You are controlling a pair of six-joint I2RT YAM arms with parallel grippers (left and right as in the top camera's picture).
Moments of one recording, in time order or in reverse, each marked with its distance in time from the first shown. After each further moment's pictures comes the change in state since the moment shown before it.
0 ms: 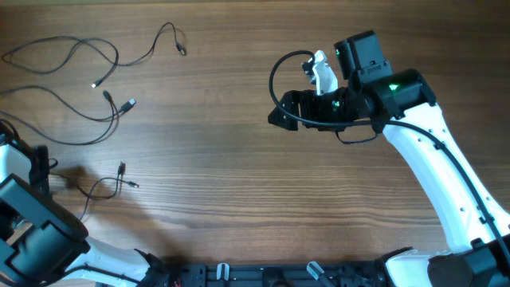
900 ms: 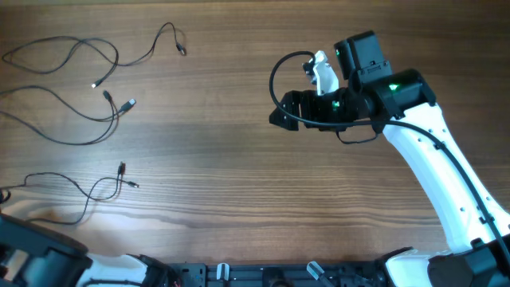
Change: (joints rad) left arm 0.280 -0.106 0.074 -0.140 -0.106 0.023; right arm 0.000 0.000 0.000 0.000 0.020 -0.004
